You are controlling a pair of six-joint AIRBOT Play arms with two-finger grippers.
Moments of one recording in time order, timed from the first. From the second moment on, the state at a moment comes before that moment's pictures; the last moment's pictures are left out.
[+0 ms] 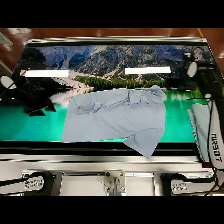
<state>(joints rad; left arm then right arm) 0.18 -1.40 1.22 1.29 -1.41 -1.52 -0.04 -1.54 1.50 -1.64 1.15 1.66</state>
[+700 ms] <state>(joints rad) 0.40 -1.18 0.54 0.96 -1.16 -1.34 -0.53 -1.40 1.18 -1.06 1.49 1.41</state>
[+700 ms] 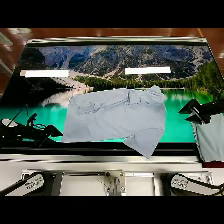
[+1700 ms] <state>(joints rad) 0.21 -1.11 0.51 0.78 -0.95 -1.33 -0.54 -1.40 0.83 -0.98 1.25 1.35</state>
